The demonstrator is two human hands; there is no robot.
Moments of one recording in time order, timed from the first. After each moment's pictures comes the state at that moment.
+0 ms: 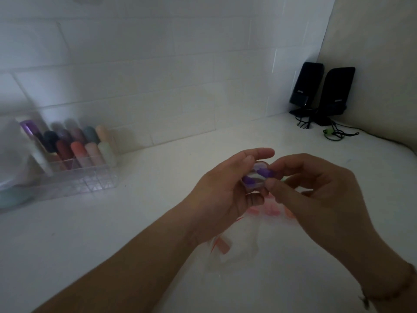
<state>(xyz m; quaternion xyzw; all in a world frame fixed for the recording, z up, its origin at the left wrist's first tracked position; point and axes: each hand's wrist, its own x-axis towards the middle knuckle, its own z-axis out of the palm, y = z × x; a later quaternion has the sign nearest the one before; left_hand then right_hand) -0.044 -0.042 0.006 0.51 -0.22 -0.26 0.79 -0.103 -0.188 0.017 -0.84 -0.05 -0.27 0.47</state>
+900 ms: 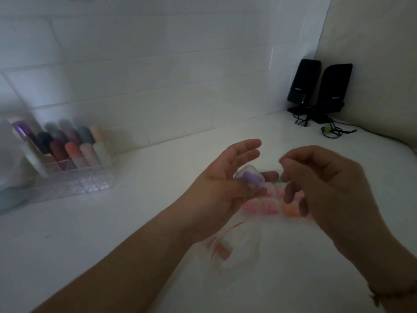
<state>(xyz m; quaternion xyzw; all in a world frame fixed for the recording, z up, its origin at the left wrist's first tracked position) -0.043 -0.039 0.006 0.53 -0.24 -0.24 0.78 -0.101 -0.199 0.017 -0.80 0.00 -0.26 0.55</state>
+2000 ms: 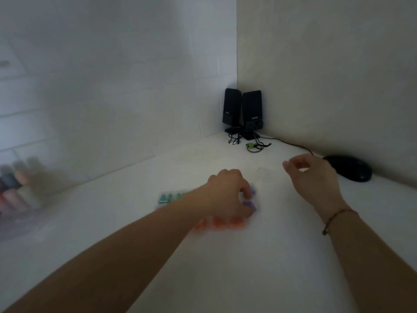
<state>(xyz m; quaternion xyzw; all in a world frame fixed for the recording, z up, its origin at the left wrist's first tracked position) -0.023 -0.217 0.001 0.89 -0.44 -0.01 0.13 -0.084 -0.413 -0.017 -0.83 0.26 -0.32 0.38</state>
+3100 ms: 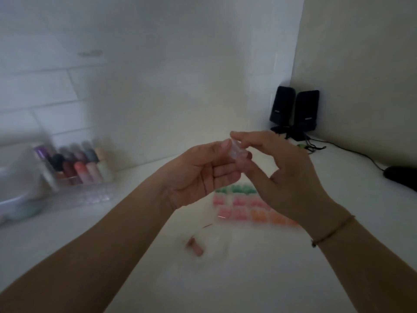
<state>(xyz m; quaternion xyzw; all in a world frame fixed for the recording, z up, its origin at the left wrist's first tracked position) -0.032 -0.055 0.062 0.49 -0.26 -0.33 0.77 -0.093 -0.231 0.050 -0.83 -0.24 -0.40 0.30</state>
